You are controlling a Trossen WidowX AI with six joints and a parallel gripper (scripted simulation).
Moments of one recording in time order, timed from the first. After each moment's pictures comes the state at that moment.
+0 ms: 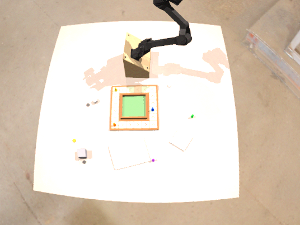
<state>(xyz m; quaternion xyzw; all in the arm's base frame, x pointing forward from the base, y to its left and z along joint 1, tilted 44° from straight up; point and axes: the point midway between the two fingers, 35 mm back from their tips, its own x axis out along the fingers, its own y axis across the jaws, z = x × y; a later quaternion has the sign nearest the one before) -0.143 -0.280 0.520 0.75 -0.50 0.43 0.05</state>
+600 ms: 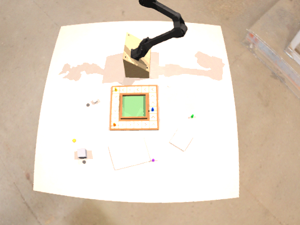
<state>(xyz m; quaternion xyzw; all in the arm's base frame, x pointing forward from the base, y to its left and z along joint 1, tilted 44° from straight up) -0.125 -0.404 0.428 0.73 -0.47 0.45 -0.22</state>
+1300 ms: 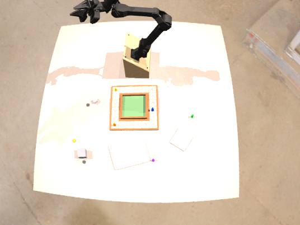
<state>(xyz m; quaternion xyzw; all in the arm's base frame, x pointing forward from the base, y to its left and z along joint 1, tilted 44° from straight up) 0.039 -0.519 0.199 0.59 -0.41 0.29 -0.64</state>
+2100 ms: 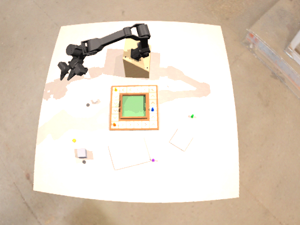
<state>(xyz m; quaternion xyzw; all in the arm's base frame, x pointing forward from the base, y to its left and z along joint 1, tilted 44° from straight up) 0.238 -0.388 -0.075 0.26 -0.44 -0.08 -0.85</state>
